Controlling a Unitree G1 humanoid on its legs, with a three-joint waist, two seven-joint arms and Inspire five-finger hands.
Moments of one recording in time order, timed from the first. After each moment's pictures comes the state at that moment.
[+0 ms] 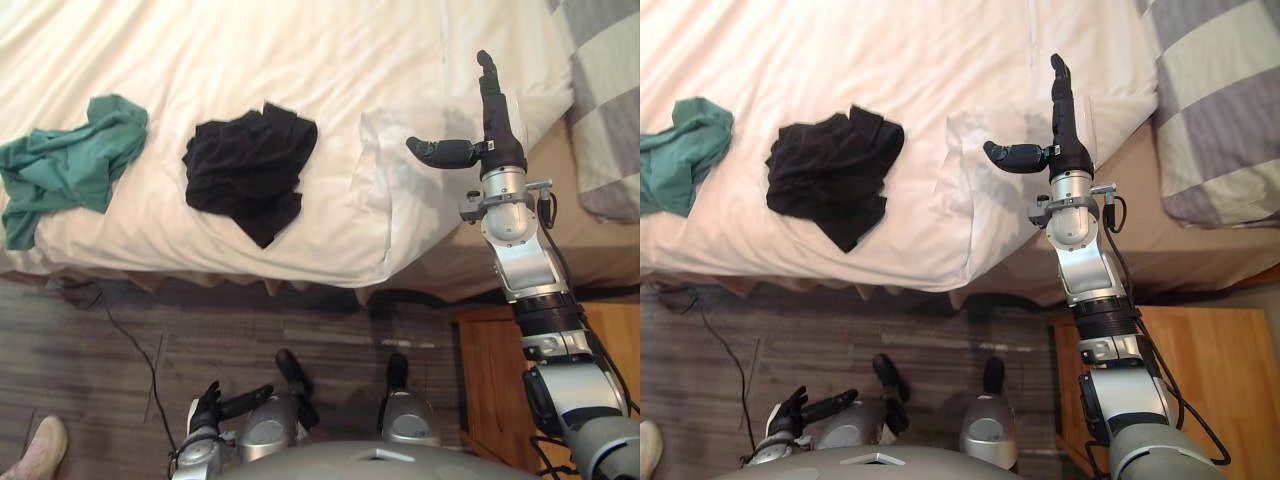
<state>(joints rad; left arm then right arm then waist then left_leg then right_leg) 0.14 0.09 0.15 0.94 -0.07 -0.08 0.14 -0.59 -0.50 0.08 0.34 -0.15 -0.01 -0.24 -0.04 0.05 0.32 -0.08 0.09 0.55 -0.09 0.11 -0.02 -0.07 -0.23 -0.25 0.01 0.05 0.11</state>
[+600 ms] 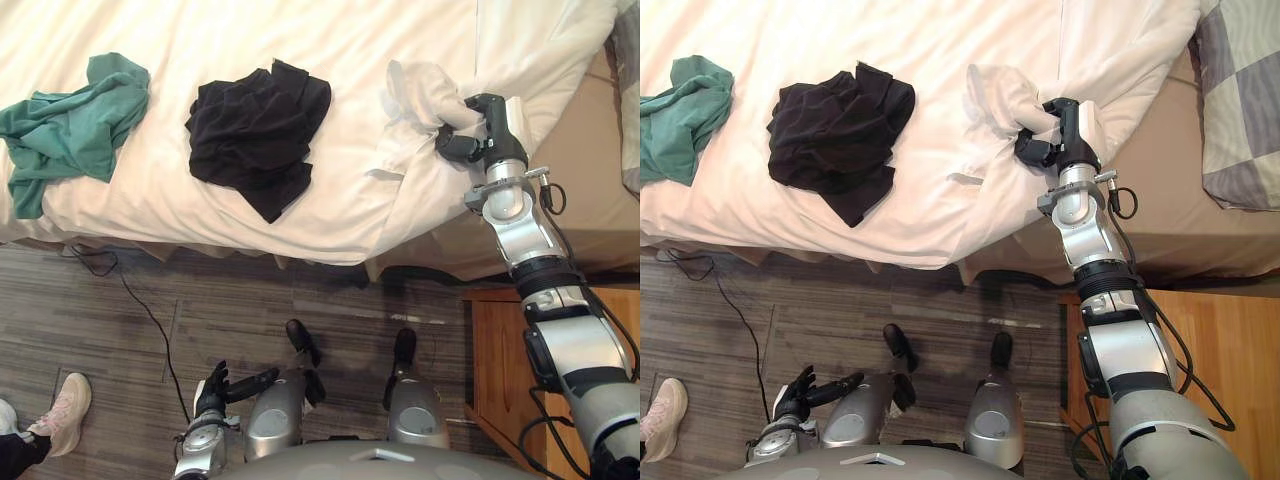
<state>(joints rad) 0.11 0.10 0.13 0.94 -0.08 -0.11 0.13 -0.78 -0.52 0.13 0.73 -0.23 -0.04 -0.25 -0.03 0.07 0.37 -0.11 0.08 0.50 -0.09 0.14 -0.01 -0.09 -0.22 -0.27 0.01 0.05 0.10</state>
